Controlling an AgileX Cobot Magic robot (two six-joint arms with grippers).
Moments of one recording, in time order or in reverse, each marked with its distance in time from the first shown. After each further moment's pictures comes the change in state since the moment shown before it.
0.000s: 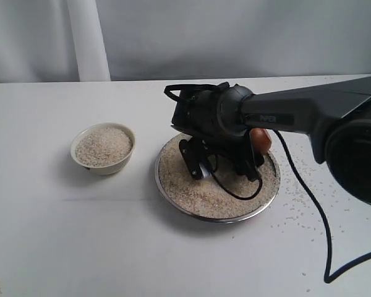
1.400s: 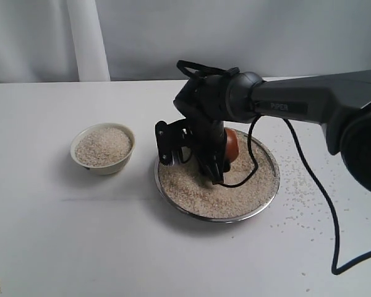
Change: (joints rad) left arm 0.000 0.000 0.000 0.000 0.000 0.000; right arm -0.021 -0.022 -0.016 0.357 -0.260 -0.009
